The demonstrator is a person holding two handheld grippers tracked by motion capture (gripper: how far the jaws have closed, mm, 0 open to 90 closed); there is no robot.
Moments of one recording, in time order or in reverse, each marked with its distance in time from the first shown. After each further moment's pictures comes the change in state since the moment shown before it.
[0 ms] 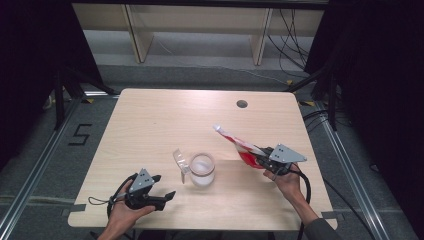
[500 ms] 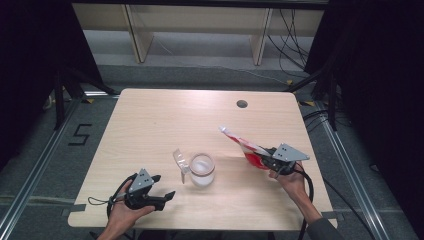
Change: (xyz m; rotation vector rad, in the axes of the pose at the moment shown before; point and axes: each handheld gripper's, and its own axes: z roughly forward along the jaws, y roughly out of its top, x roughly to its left) left arm -0.001 0.000 -0.001 -0.001 0.004 -0.019; right arm -0.009 -0.009 -0.007 0.064 -0.032 0.013
